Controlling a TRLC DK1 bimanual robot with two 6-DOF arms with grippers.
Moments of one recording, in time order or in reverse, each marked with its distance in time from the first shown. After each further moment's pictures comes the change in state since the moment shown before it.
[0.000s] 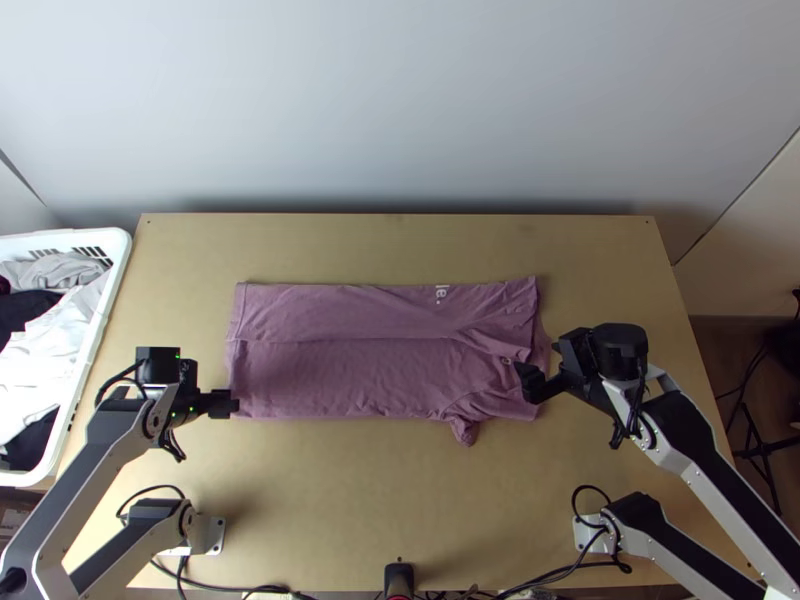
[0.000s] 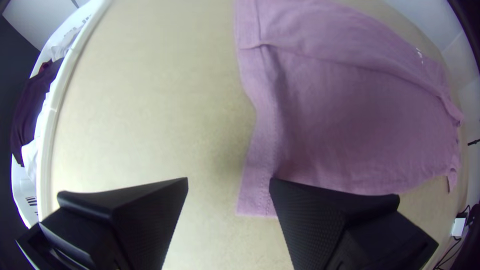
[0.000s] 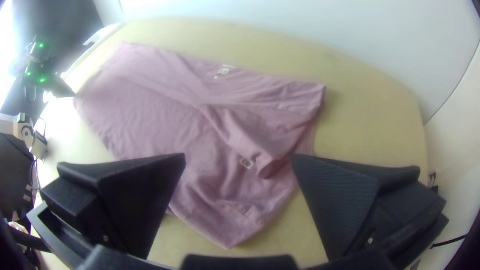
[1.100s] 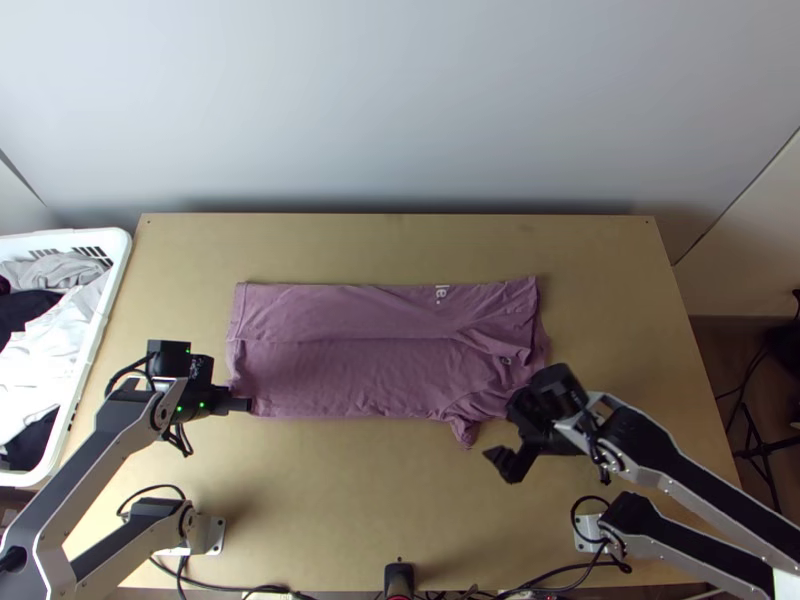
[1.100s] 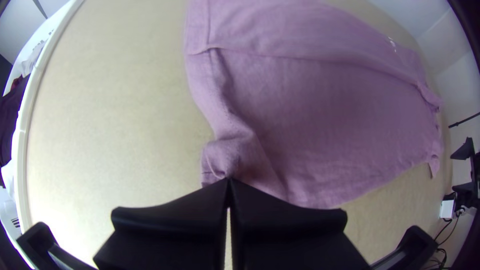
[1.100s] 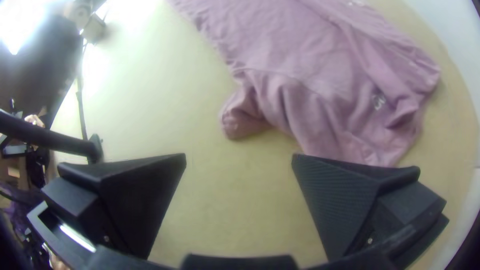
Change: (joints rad) left arm -0.043 0.067 0.023 0.035 0.137 0.018; right arm 0.363 0.057 -0.059 -0.230 -0.130 -0.067
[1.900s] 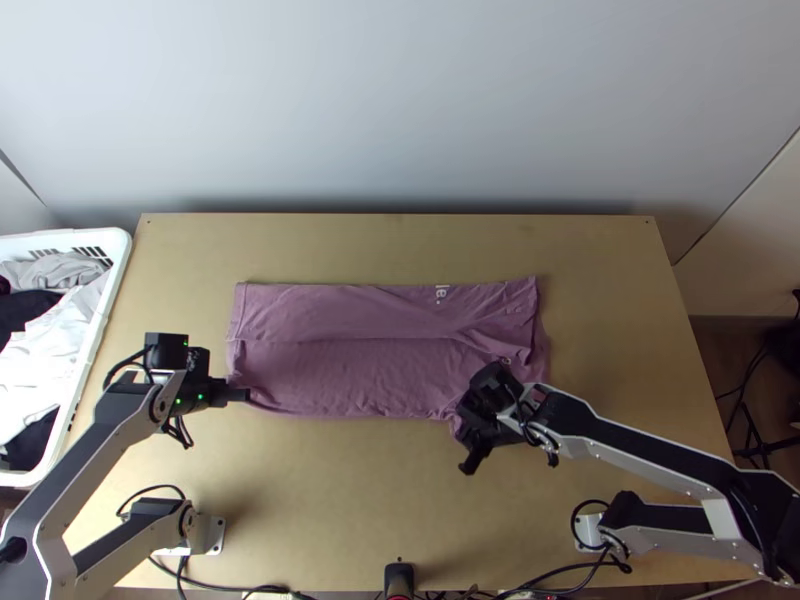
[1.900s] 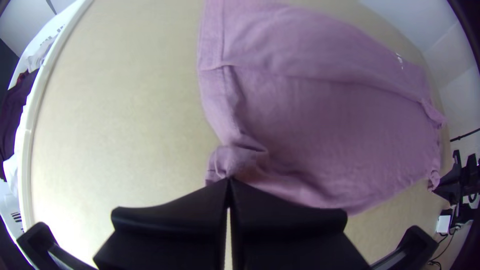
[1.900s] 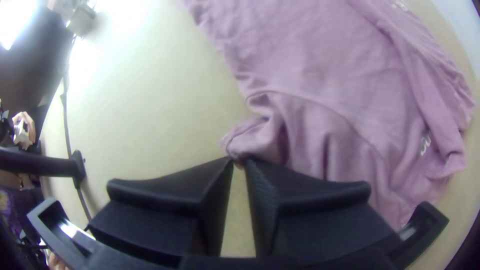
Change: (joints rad) left arm 0.017 0.035 0.040 0.011 -0.016 -0.033; right arm 0.101 0.374 0.047 0.276 0.016 0.038
